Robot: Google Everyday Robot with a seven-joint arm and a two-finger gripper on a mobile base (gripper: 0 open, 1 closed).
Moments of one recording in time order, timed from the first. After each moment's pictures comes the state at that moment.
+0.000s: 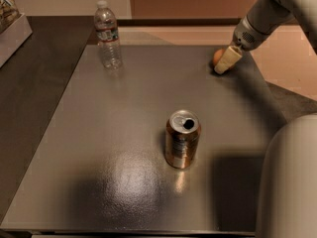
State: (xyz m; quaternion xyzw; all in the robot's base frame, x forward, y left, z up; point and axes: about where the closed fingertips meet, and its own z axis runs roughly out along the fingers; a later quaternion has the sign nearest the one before) arm 0.705 -0.225 0.853 -0.46 0.86 0.06 0.21
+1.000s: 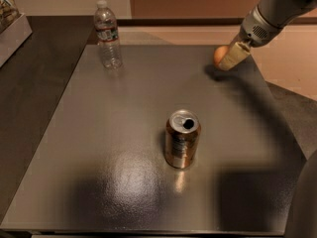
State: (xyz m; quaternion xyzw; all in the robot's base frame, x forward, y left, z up) arm 0.660 -0.213 0.891 -0.50 0.83 0.08 0.22
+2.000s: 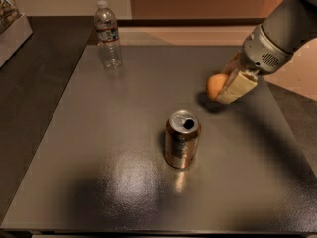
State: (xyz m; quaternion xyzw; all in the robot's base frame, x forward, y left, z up) arm 0.530 -0.170 0.893 -0.60 0.77 0.12 0.19
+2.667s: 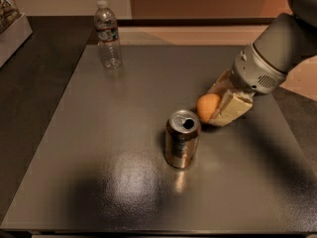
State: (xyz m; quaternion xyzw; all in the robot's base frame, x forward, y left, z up) arm 0.474 -0.139 0.880 -0.65 0.72 0.15 0.18
